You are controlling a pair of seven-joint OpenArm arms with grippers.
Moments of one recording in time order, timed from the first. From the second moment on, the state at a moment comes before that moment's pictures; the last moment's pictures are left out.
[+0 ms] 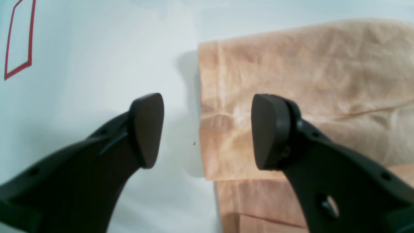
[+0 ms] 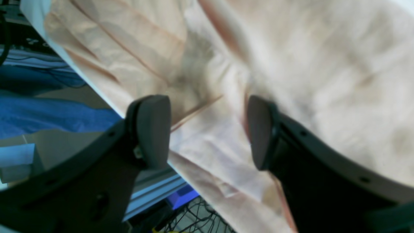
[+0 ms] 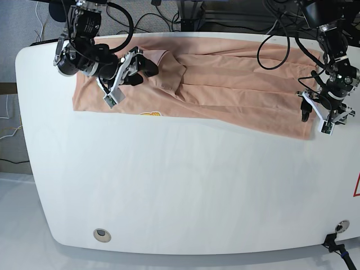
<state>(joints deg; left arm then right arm) 6.3 -16.9 -27.6 90.1 0.8 -37.2 33.3 -13.6 3.9 19.7 103.3 53.7 39.7 -83.3</state>
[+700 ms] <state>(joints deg) 6.3 -16.2 -26.5 90.1 0.6 -37.3 33.2 -11.5 4.4 16.1 104.9 45.8 39.7 -81.8</state>
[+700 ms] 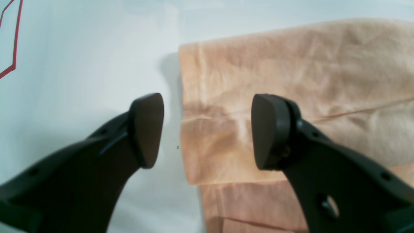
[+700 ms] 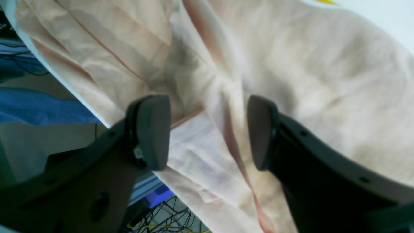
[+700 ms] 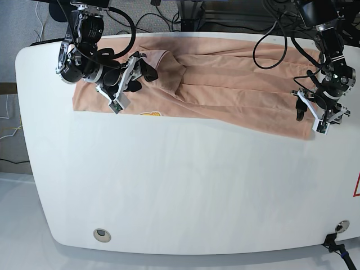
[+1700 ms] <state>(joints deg) 6.3 -16.2 -26.5 90.1 0.6 -37.3 33.2 -15.0 4.1 16.0 102.5 45.8 39.7 -81.8</state>
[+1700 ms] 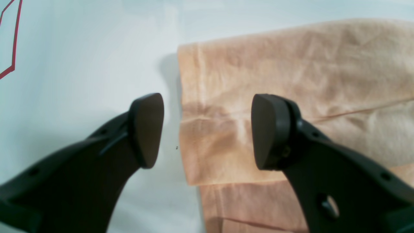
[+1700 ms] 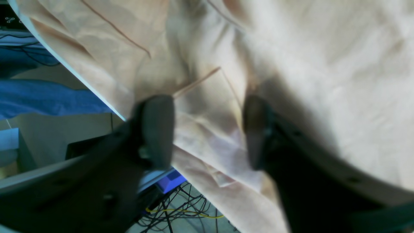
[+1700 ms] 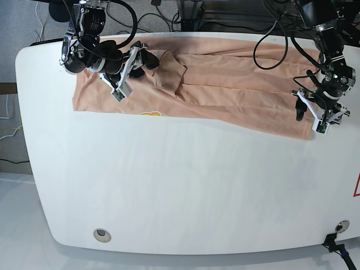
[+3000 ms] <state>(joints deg) 6.3 -16.5 -26.5 90.1 0.8 -37.3 33.2 -25.6 11.2 10.7 106.2 61.3 39.5 -82.9</state>
